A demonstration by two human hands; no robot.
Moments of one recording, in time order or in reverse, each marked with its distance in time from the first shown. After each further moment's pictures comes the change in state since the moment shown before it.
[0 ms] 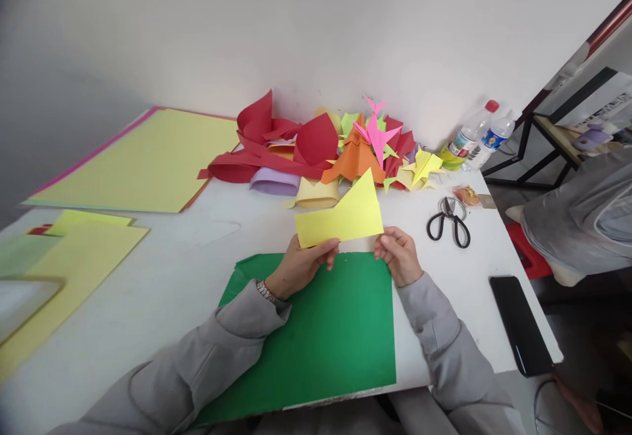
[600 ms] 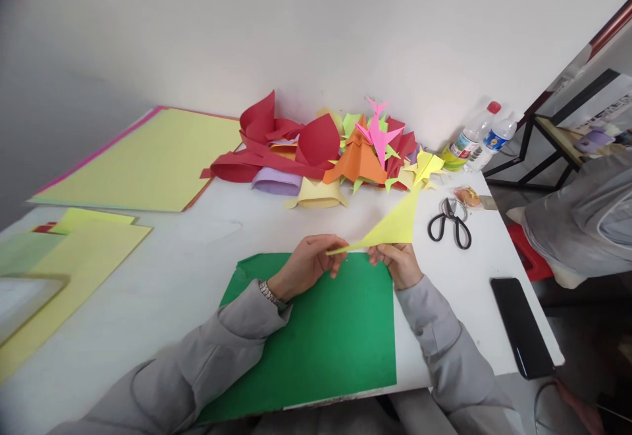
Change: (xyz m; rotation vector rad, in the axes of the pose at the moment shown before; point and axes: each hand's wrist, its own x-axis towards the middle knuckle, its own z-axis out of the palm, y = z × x) left_hand -0.001 0.004 0.002 -0.105 -0.153 -0.199; right_hand -0.004 0.000 -0.004 -0.149 -0.076 0.004
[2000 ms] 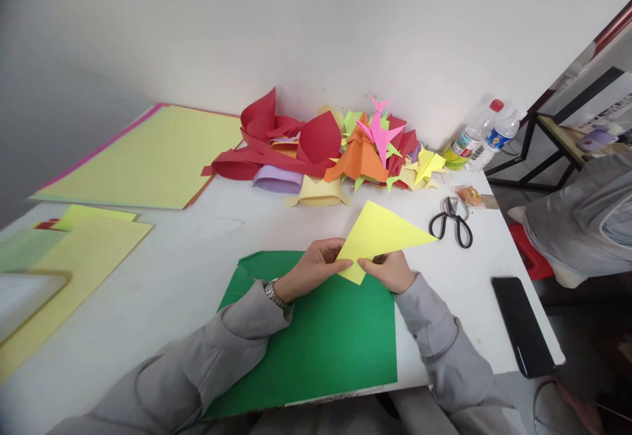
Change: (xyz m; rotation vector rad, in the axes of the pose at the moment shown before) left_hand -0.001 -0.011 0.000 0.312 -0.098 0.105; right_hand -0.006 0.012 0.014 -0.215 -0.052 0.028
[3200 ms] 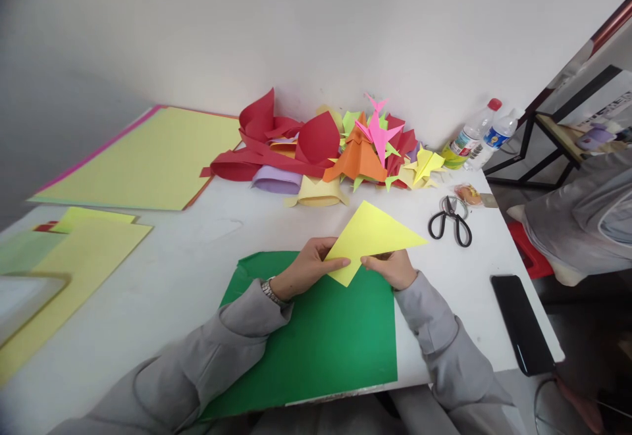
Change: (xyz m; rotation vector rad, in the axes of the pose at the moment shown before) left_hand -0.003 0.010 -0.004 0.006 0.001 -0.067; right_hand 0.001 -0.002 -0.005 0.010 0.029 -0.038
